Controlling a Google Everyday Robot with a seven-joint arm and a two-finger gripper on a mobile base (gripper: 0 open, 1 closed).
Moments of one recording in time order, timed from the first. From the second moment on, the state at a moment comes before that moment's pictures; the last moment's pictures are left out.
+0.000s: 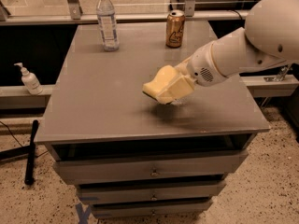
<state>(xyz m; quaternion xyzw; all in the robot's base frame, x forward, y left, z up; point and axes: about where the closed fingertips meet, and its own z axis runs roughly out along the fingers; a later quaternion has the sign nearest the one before) 0.546 -0.069 0.883 -0.48 0.78 0.18 0.35</state>
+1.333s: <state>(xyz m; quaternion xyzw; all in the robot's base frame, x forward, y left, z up) 0.752 0.055 0.881 -0.49 0.72 0.21 0.44</state>
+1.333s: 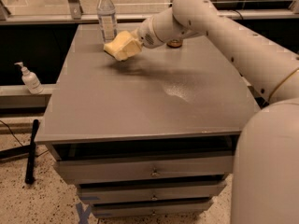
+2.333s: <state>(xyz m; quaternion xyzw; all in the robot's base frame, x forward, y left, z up) 0.790 0.058 0.863 -0.50 0.74 0.18 0.41</state>
